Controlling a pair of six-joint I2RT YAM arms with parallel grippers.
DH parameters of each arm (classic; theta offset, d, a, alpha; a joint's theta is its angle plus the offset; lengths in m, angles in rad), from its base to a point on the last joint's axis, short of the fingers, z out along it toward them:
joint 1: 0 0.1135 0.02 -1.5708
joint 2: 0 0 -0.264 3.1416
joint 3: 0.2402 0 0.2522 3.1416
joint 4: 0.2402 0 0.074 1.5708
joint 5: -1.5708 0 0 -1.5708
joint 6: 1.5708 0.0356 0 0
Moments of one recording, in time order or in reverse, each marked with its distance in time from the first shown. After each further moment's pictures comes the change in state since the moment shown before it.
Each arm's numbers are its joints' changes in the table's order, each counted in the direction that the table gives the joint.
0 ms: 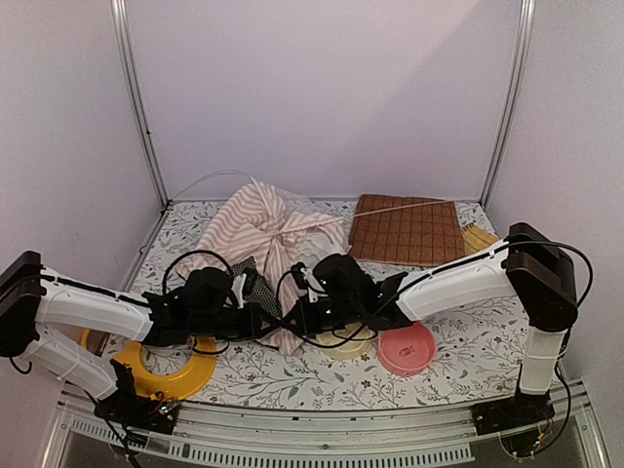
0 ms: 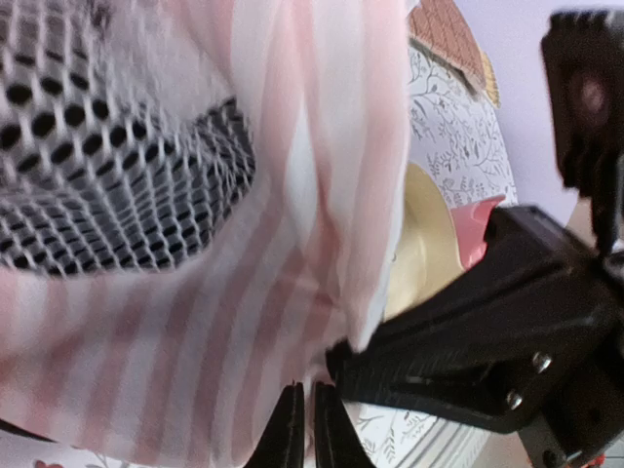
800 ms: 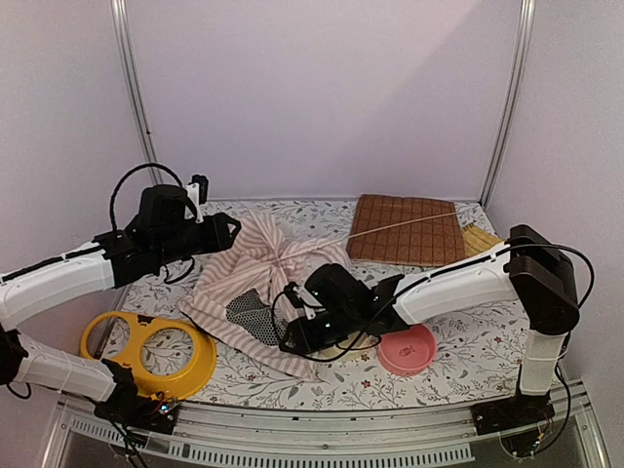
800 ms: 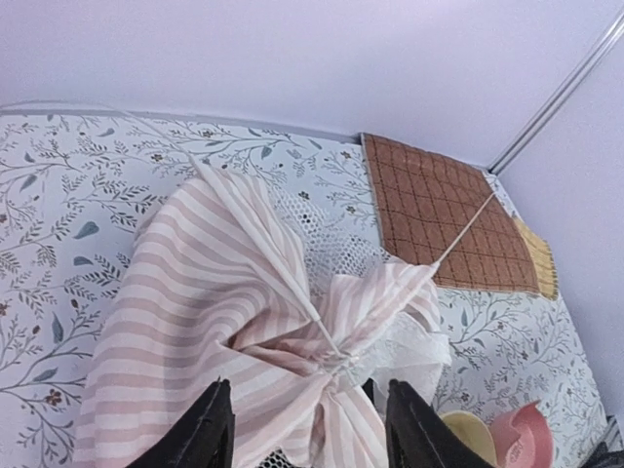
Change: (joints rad) left arm 0.274 -0.188 0.360 0.357 0.267 0.368; right arm 0.031 0.005 0.014 0.178 0.074 -0.073
